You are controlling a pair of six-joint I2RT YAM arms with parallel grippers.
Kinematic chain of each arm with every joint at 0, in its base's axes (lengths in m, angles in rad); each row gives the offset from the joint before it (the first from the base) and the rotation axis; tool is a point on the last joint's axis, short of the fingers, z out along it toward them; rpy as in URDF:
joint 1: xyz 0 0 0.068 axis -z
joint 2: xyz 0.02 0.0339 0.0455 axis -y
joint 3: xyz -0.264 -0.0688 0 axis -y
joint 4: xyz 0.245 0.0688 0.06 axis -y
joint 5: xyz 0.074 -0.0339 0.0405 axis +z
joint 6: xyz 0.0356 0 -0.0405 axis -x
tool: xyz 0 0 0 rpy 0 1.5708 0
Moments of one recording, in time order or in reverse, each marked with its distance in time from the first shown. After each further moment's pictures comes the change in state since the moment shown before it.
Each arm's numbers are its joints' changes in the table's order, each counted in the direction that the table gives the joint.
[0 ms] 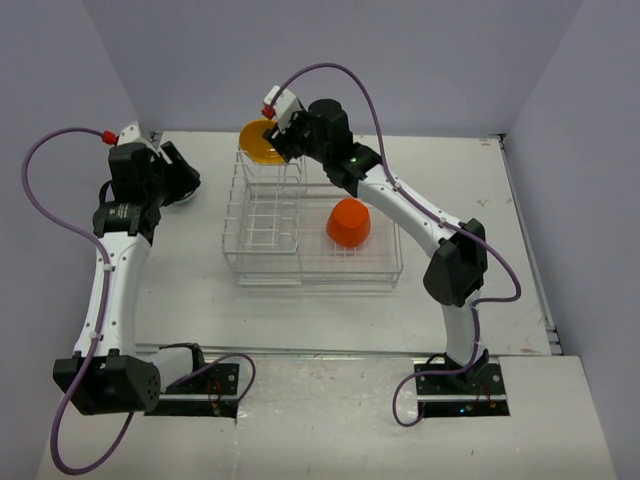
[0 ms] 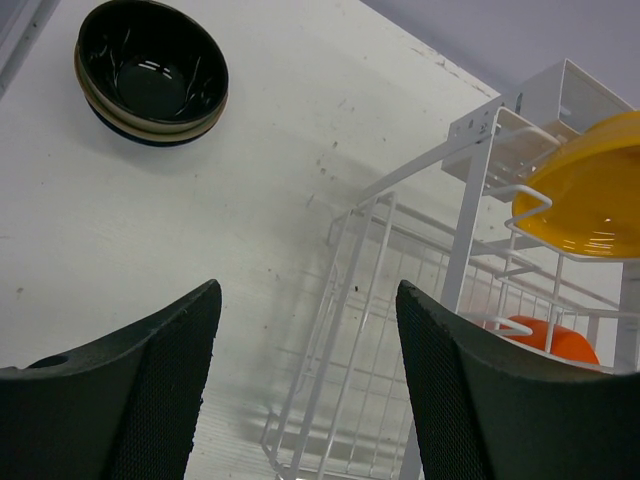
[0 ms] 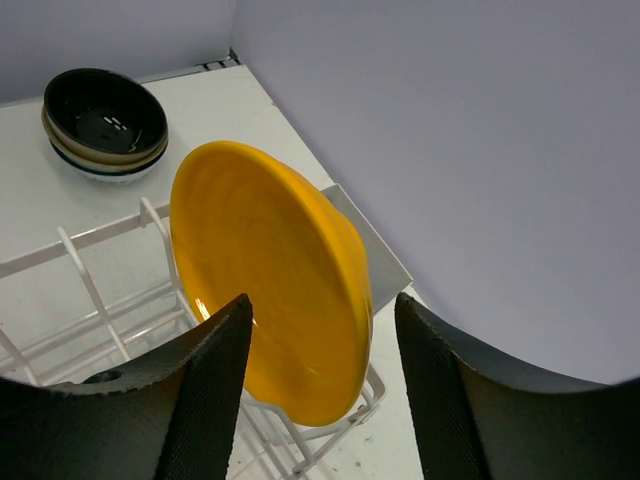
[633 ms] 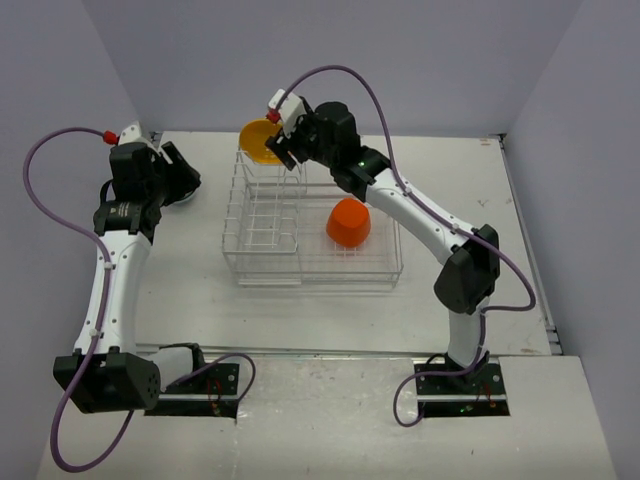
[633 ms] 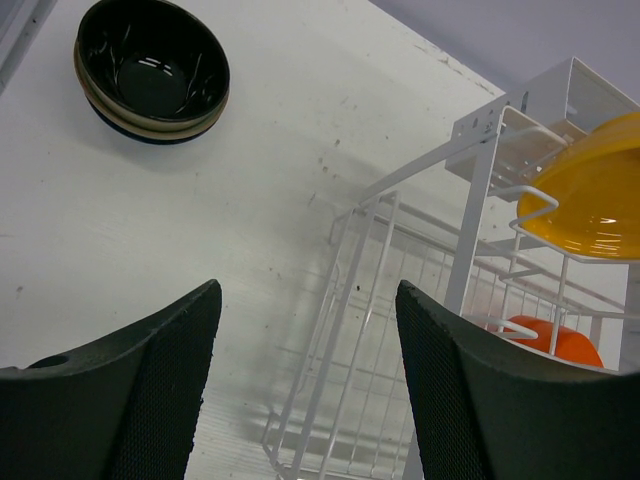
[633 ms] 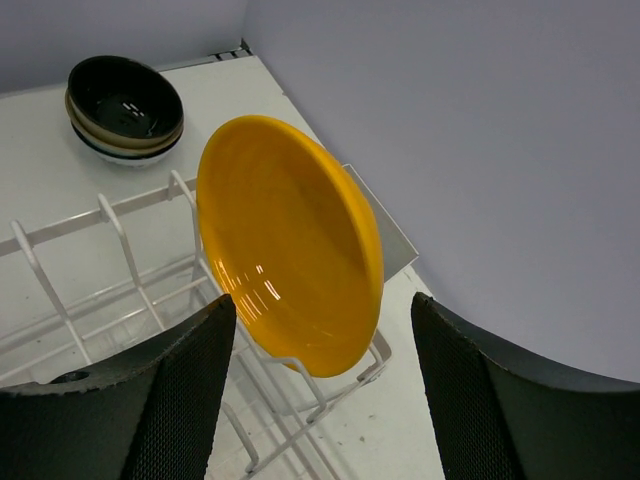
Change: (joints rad) left arm 0.000 -0.006 0.000 0.000 0.001 0.000; right arm -0.007 0.093 -0.085 -0.018 0.004 0.003
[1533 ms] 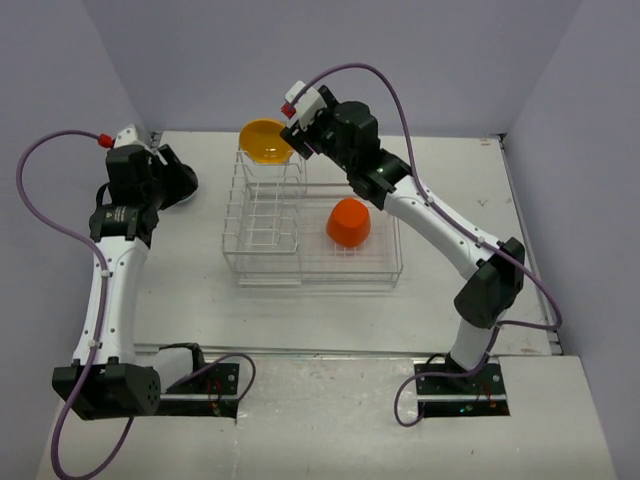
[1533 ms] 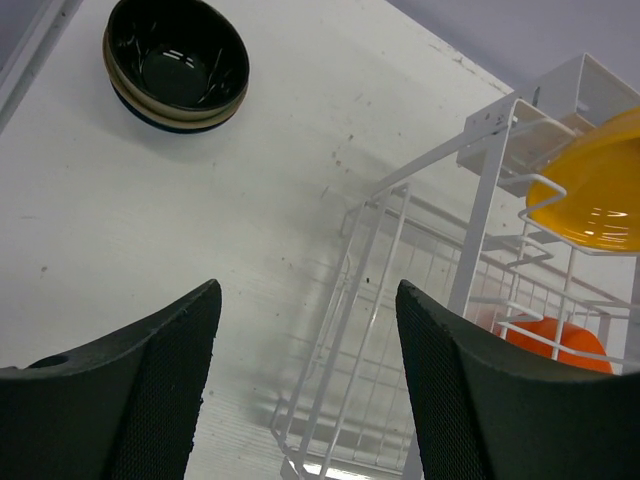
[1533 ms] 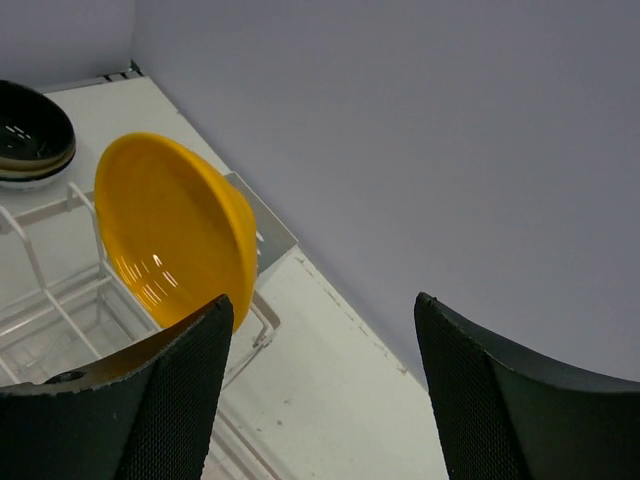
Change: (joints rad) left arm 0.000 0.040 0.019 -0.060 0.033 0.000; right arm -0.005 0.158 -0.142 0.093 -0.201 0.097
